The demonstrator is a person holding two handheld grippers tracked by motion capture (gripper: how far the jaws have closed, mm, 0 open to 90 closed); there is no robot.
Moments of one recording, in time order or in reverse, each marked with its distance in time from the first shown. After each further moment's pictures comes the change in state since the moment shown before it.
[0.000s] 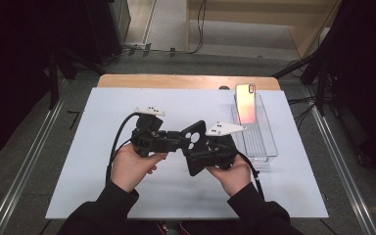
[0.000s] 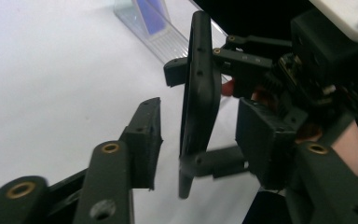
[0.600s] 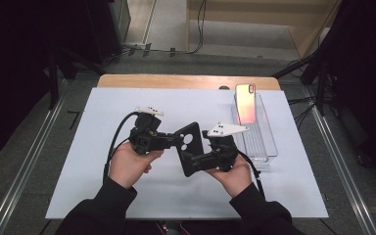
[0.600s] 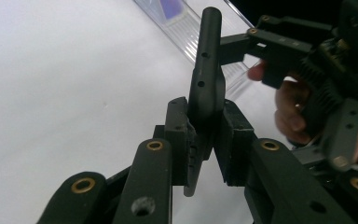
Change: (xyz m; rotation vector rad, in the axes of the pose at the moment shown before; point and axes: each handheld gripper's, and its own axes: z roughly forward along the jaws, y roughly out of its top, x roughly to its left) left arm 0.010 -0.002 0.008 0.050 0.048 -0.026; right arm 0.001 -0.003 0.001 -0.019 0.060 0.016
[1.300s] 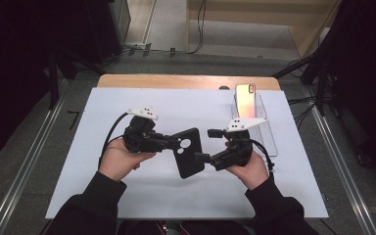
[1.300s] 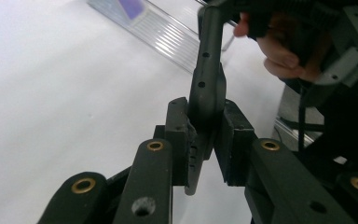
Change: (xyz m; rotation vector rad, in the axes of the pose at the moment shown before) left arm 0.022 -0.005 -0.007 0.013 -0.131 0.180; right arm -0.032 0.003 -0.030 -0.027 0.261 -0.008
